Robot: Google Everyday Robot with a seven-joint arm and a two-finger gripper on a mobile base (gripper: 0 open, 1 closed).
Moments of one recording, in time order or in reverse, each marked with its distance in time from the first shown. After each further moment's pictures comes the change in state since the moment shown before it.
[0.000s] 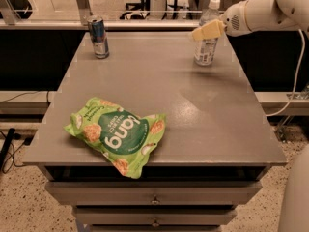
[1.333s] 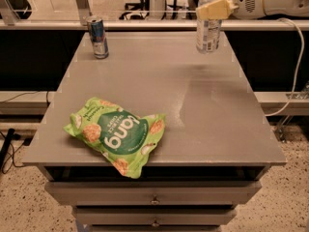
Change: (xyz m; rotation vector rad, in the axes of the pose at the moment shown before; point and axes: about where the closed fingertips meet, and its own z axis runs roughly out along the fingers) arm -0.053 0.043 -0.055 -0.102 -0.136 -0.058
